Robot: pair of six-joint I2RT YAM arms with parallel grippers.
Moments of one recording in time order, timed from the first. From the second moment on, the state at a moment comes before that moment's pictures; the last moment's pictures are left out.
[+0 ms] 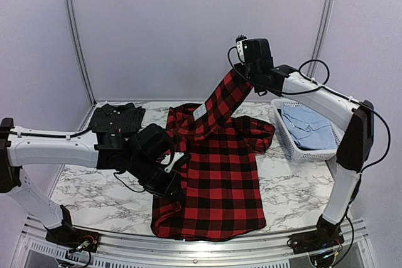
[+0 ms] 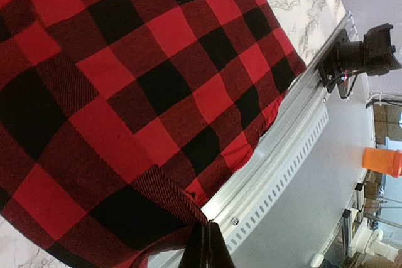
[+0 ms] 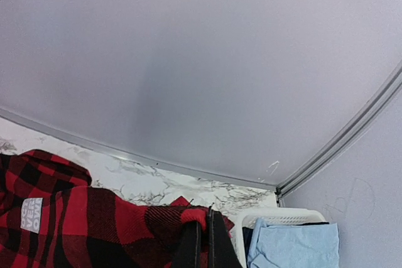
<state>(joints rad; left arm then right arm) -1.10 1.48 1.07 -0.59 0.31 -0.65 0.62 1.85 1.79 -0.28 0.67 -0.17</state>
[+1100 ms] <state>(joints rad) -1.11 1.63 1.00 -0.45 0.43 -0.63 0.63 1.77 1.77 -0.35 0.52 -0.04</state>
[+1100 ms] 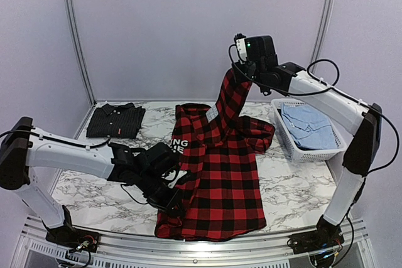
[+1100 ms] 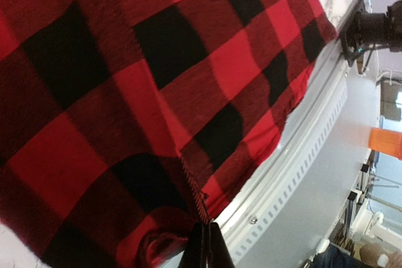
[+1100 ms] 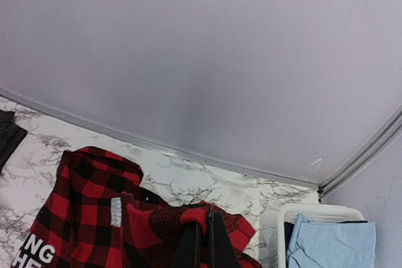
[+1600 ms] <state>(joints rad) -1.01 1.05 0.72 -0.60 0.14 -0.85 0.82 2.06 2.12 -0.21 0.29 -0.04</state>
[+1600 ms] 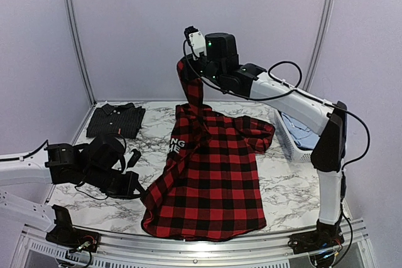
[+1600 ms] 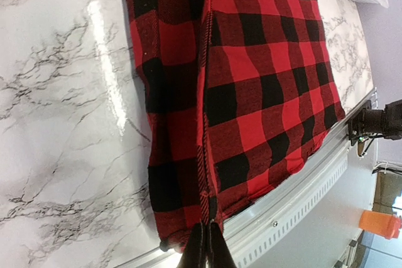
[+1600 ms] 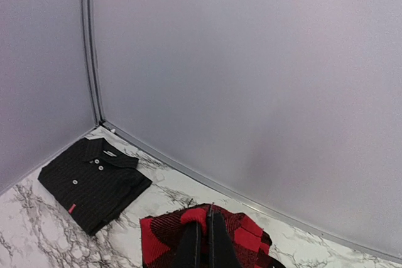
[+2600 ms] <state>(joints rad) -1.01 0.89 0.66 -0.73 0.13 -0.96 0.90 2.18 2.19 0.18 0.30 -0.13</state>
